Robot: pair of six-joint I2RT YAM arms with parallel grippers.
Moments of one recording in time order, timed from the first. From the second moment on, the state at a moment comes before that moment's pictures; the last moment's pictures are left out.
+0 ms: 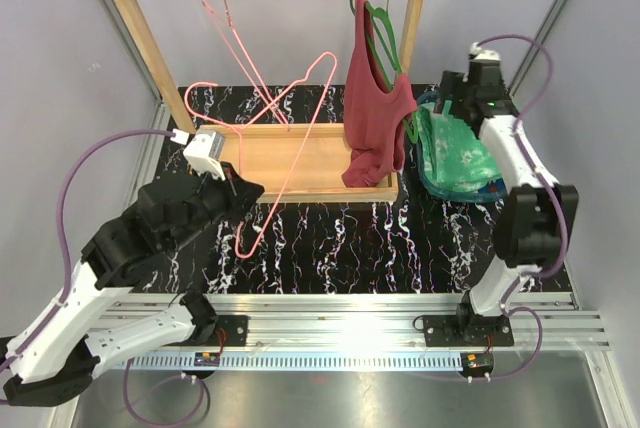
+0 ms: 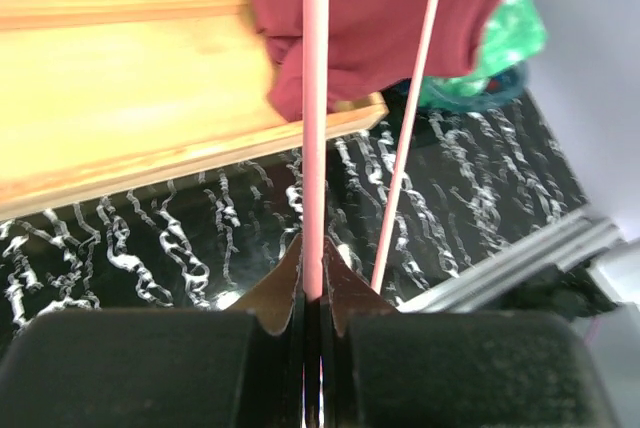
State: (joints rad) left arm -0.86 0.78 1.22 -0.80 -0.27 -0.52; right arm 0.05 1.79 1.54 -0.36 0.18 0.13
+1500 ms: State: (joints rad) left arm -0.81 1.65 2.30 -1.20 -0.69 -0.39; right arm -0.09 1.08 1.37 -0.47 -0.21 0.37
